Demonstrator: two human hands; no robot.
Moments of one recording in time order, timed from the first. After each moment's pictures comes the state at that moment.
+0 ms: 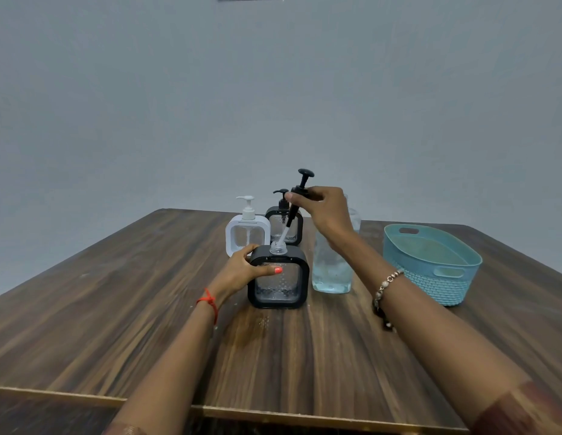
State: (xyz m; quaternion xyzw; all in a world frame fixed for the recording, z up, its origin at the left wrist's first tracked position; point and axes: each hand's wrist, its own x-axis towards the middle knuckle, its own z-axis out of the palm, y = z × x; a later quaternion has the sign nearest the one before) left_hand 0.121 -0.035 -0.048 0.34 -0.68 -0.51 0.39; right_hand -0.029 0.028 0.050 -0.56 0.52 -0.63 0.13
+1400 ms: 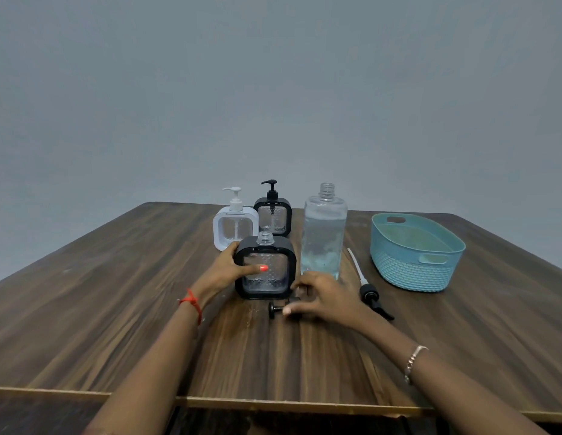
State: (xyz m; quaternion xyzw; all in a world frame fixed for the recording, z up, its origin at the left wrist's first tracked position) left_hand 0.120 -0.046 -0.068 0.35 -0.67 -0.52 0.39; right_hand -0.071 0.069 -0.075 -0.76 0.59 -0.27 0.07
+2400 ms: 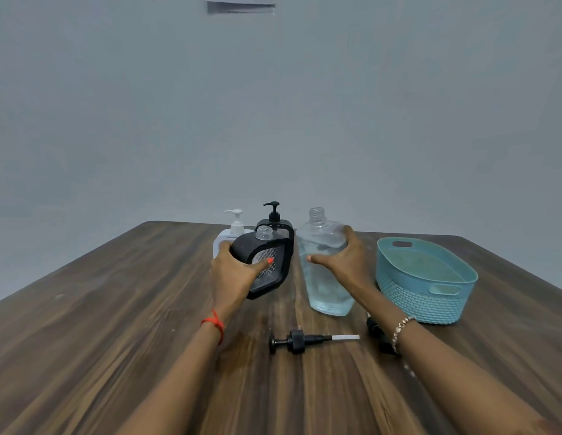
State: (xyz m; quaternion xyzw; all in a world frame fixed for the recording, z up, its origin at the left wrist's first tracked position) left_hand 0.092 -0.043 -0.042 0.45 -0.60 -0.28 0.59; right_hand -0.099 0.020 -0.016 -0.52 0.62 -0.59 0.03
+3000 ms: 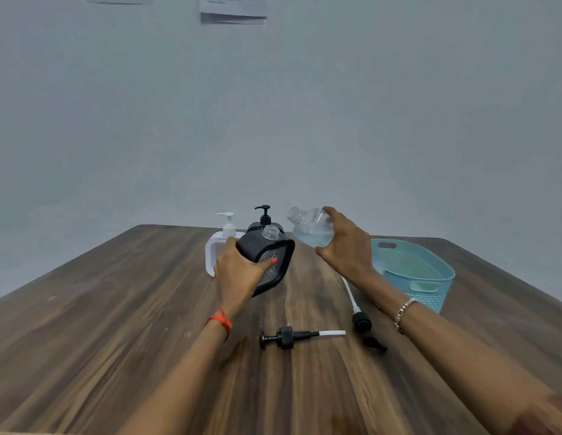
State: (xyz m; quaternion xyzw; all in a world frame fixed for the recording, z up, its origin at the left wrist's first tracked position) left_hand 0.075 -0.008 -0.023 0.47 -0.63 -0.24 0.58; right_hand -0.103 0.041 0.017 -0.60 0.64 -0.41 -0.26
